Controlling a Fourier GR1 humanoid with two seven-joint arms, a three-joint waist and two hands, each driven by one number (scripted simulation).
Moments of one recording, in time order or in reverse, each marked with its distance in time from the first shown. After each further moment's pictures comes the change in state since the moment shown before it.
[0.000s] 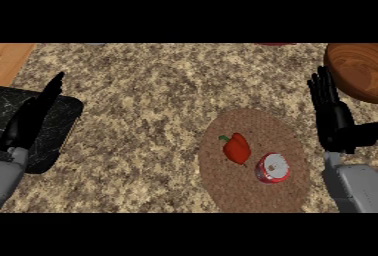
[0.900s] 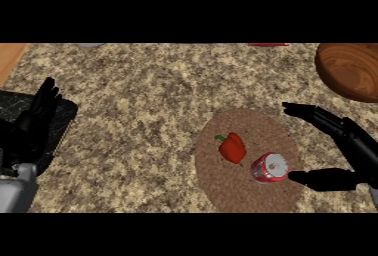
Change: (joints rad) left arm 0.124 -0.157 0.125 -0.153 0.118 0.102 -0.051; right arm 0.127 -0.378 0.219 -0.388 0.406 0.209 -0.011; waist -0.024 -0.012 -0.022
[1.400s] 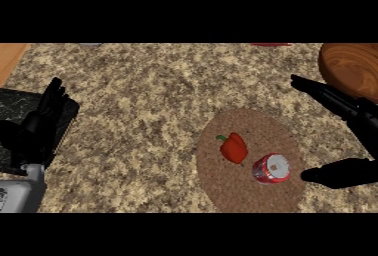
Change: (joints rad) left arm 0.000 -0.062 0.016 -0.019 -0.047 -0.015 0.002; right arm -0.120 -0.004 -0.087 -0.136 0.003 0.184 0.264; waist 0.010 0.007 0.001
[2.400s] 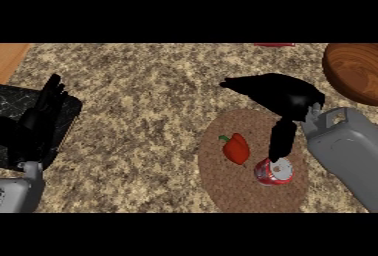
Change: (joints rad) left arm -0.013 -0.015 0.028 -0.031 -0.026 -0.028 0.047; right arm -0.496 0.178 0.288 0.353 0.082 0.484 0.374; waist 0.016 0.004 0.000
